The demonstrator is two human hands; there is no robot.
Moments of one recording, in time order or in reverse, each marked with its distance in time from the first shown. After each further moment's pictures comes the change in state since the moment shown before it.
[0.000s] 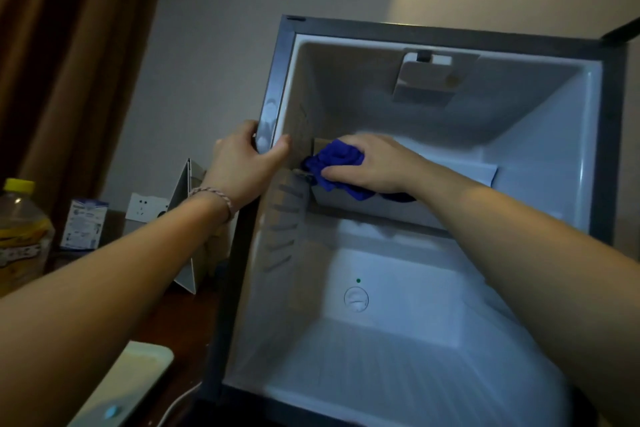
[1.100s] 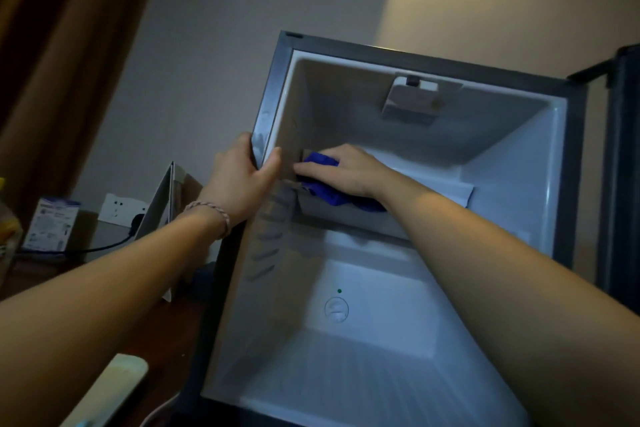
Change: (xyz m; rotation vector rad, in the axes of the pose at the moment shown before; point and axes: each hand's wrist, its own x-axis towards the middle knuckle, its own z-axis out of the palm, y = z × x) left_hand -0.006 0.001 0.000 -0.025 -0.019 -0.013; right_hand 0.017 -0.024 0.009 0.099 -0.025 0.215
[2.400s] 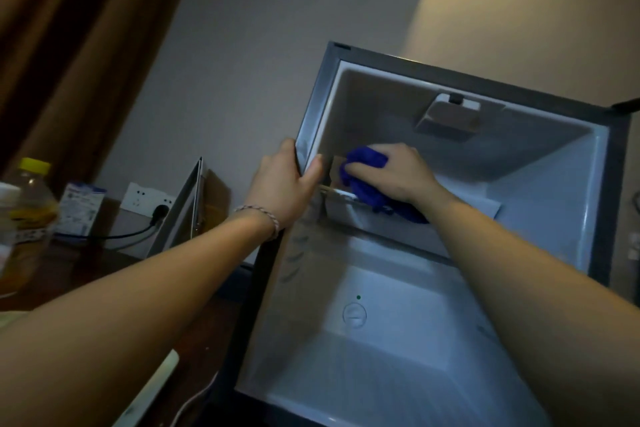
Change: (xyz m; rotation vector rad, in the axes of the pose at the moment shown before) left_hand 0.001 -0.006 0.003 -0.006 -0.042 0.008; right_hand -0.010 -0.005 -0.011 -0.077 0.232 0.006
